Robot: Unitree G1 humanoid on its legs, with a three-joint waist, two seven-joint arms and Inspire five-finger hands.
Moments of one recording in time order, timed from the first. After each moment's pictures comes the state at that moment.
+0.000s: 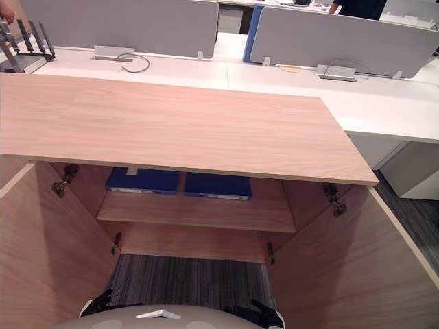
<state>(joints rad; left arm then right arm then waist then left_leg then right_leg) 0.20 0.16 0.09 1.11 0.05 -0.15 0.03 0.16 -0.08 -0.15 1.17 0.03 -0.07 -0.01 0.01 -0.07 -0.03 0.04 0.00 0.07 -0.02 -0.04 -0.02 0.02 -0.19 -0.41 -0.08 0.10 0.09</state>
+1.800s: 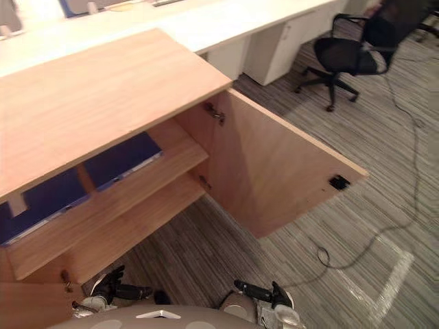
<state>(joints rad) 0.09 0.18 0.01 1.10 0.08 -0.12 0.01 0.08 -0.12 -0.21 1.14 0.05 -0.04 -0.03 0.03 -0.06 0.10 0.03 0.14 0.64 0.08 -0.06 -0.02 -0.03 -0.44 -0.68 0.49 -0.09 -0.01</state>
